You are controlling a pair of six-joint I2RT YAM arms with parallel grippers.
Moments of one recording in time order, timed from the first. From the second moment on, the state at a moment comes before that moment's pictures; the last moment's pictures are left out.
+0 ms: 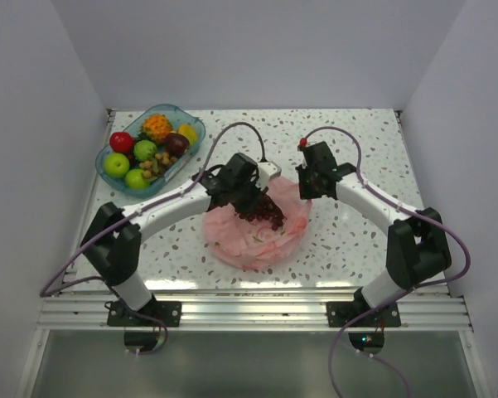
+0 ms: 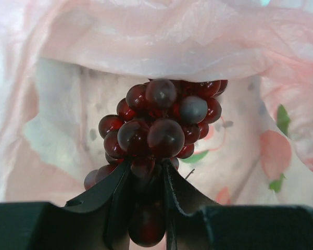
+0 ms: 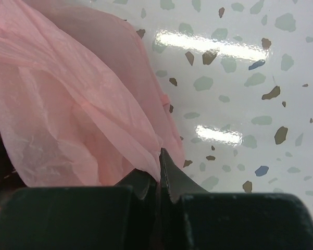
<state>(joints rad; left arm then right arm) -0.76 1.70 1.25 -0.46 0.10 0.04 0.42 1.57 1.13 -0.52 0.08 0.27</state>
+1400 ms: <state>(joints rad) 0.07 1.85 1.66 -0.46 -0.05 -0.28 0.42 1.52 1.10 -0.54 0.03 0.28</state>
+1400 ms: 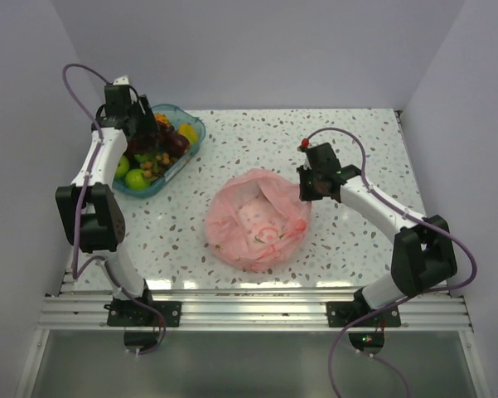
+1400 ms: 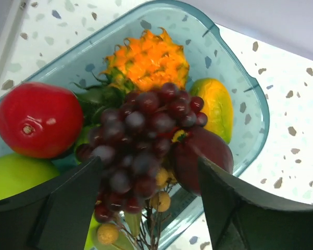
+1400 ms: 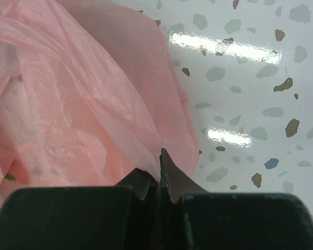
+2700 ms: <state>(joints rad) -0.57 1.25 0.90 -0.46 -0.06 -0.64 0.73 1.68 1.45 -0.70 0.29 -0.06</state>
